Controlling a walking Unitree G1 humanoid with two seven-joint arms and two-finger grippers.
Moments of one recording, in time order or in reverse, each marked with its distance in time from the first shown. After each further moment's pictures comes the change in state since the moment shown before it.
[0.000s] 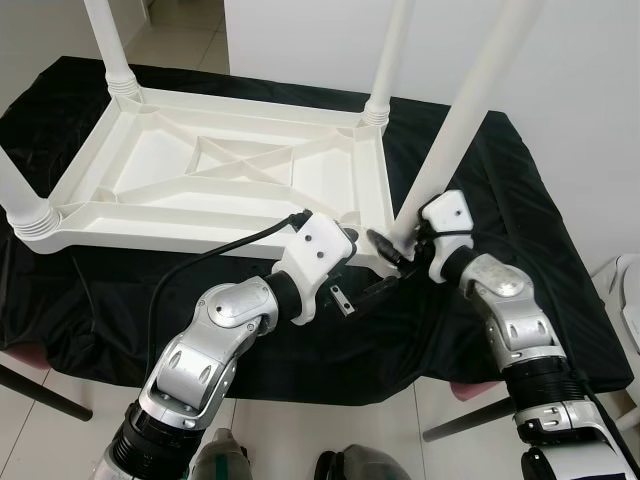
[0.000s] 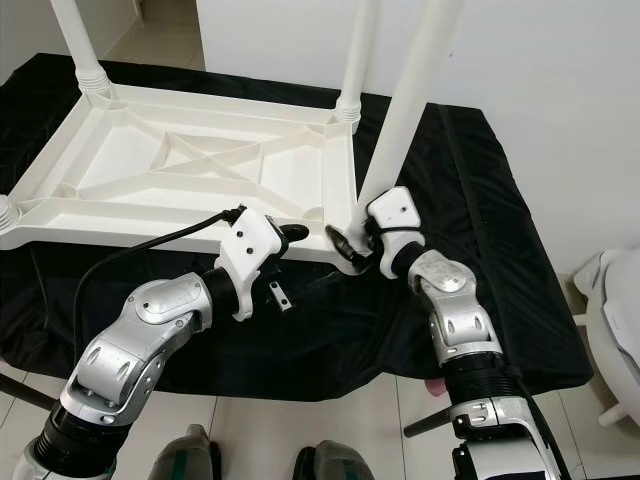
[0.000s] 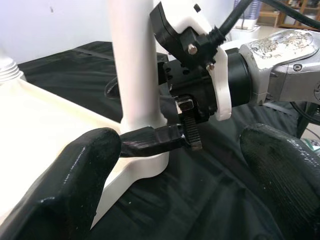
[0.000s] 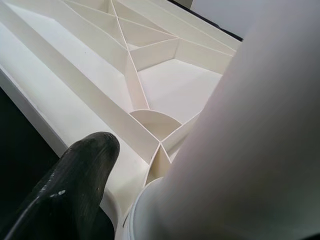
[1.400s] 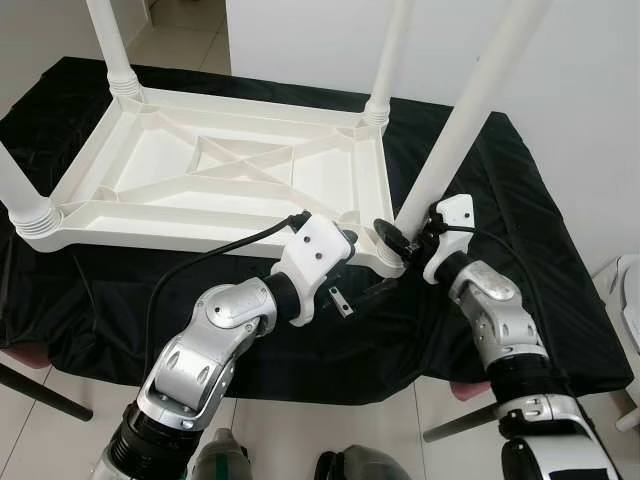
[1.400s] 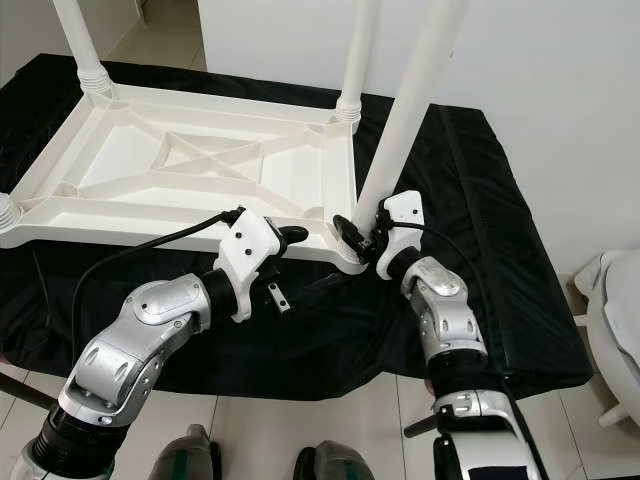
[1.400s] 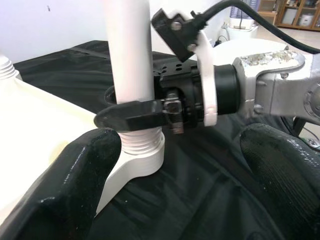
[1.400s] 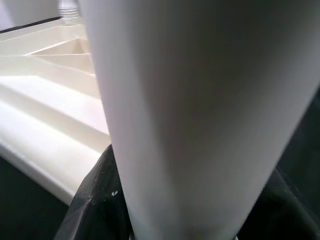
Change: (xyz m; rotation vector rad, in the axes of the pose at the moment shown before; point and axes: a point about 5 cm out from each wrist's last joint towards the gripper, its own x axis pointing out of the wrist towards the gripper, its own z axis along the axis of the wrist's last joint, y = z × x) left arm -0.001 -0.001 -0.001 -0.007 0.003 -0.006; right arm 0.005 0.002 -0.011 0.334 -0.069 -0.178
